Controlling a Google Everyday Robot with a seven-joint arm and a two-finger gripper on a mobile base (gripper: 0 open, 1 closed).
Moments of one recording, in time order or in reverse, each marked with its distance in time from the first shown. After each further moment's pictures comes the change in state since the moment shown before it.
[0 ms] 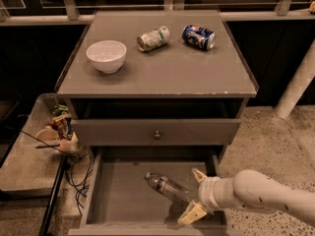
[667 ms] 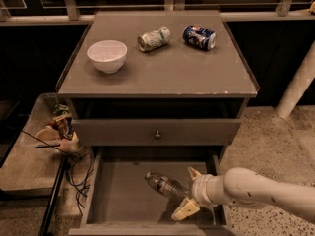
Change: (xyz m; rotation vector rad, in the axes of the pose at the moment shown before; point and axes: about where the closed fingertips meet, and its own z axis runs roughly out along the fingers) arm 0.000 -0.012 0.034 0.004 -0.003 0.048
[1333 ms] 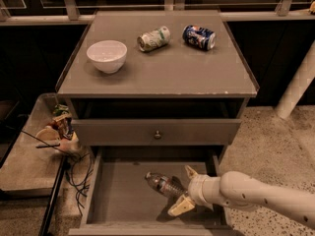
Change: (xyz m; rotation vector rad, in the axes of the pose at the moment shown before) arm 0.005 -0.015 0.031 0.043 -0.059 -0.005
